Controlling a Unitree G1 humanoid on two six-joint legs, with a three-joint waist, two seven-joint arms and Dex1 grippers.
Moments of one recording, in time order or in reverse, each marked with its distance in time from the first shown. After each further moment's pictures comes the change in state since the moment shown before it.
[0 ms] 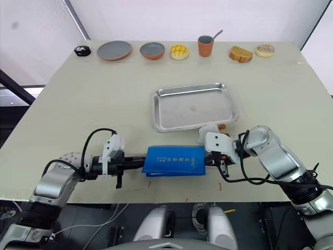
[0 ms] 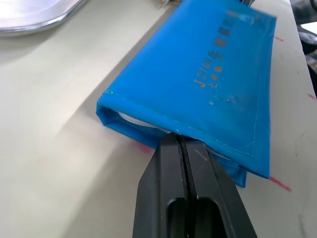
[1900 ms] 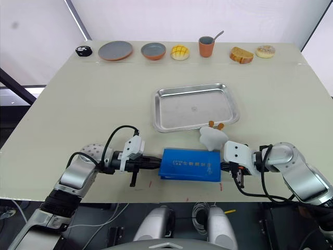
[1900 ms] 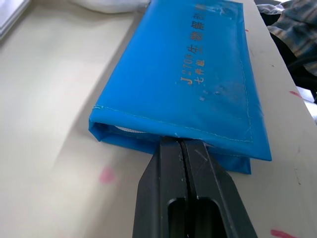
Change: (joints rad) left arm -0.100 -0.096 -0.119 0.047 0.113 -0.134 -0.063; right arm 0.256 -0.148 -0.125 -0.033 0.042 -0.141 -0.193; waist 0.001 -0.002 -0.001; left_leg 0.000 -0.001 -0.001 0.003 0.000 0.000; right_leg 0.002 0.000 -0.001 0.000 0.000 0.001
